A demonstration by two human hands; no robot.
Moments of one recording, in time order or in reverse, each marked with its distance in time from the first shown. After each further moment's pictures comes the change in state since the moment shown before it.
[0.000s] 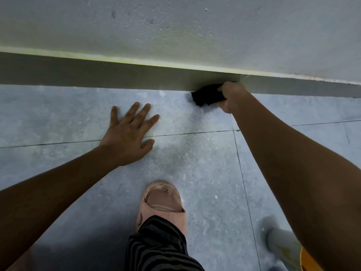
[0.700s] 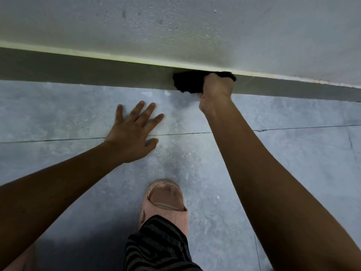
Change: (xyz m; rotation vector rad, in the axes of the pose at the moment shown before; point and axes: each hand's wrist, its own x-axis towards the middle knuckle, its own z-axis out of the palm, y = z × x) left_hand 0.000 0.000 -0.004 0.002 -0.021 0.009; right_hand -0.046 0.007 0.059 0.262 0.087 -0.164
